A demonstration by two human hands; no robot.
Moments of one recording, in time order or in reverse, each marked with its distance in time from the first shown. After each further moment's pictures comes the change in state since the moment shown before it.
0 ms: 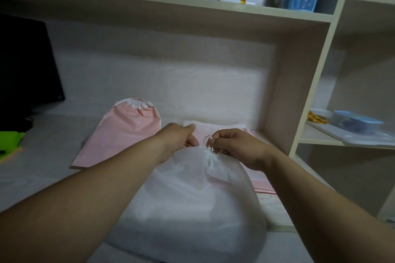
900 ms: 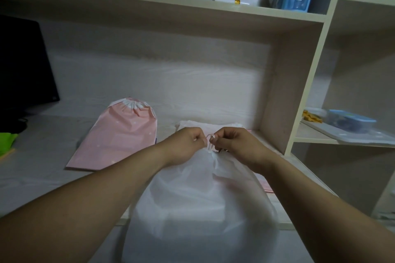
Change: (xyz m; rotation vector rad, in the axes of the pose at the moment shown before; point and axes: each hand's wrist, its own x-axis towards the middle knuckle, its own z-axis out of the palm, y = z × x) left_hand -0.004 -0.008 0.019 0.395 -0.122 0.416; right_hand -0.008 0.010 -0.006 -0.041 0.192 -0.087
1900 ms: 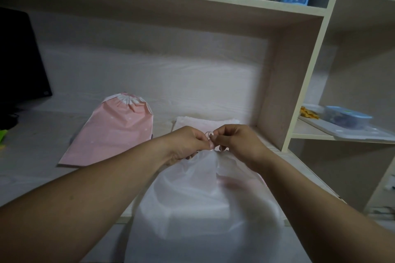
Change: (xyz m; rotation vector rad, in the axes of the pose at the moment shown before) left_hand 0.010 0.005 0.017 -0.289 -0.111 -0.154; right_hand -0.001 0.009 -0.002 0.022 0.077 0.001
